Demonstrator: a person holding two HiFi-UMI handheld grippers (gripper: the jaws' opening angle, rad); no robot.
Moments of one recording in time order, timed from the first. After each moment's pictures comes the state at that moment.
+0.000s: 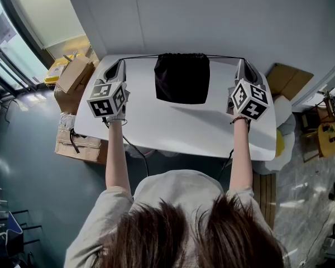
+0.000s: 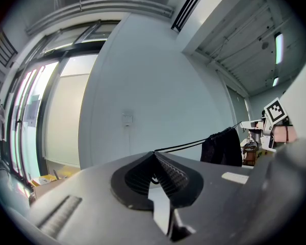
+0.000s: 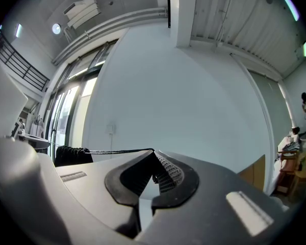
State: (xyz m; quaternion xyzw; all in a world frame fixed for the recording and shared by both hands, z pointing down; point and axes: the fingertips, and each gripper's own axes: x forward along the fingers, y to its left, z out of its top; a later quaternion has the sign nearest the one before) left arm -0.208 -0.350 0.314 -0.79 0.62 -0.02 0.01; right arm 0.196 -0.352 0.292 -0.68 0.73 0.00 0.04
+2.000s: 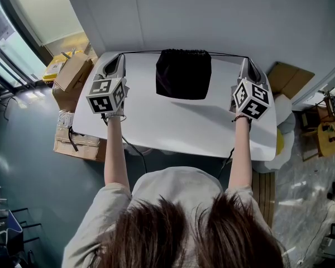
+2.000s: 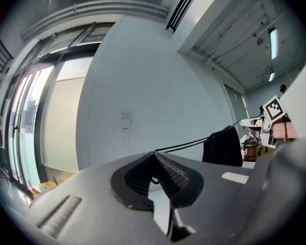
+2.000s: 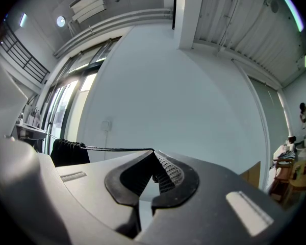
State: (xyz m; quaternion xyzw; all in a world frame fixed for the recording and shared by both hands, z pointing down) left arm -0.206 -0.363 0.311 -0.79 0.61 -0.03 0.03; right arm 0.207 -0.359 0.296 -0.70 0.72 0.03 0.03
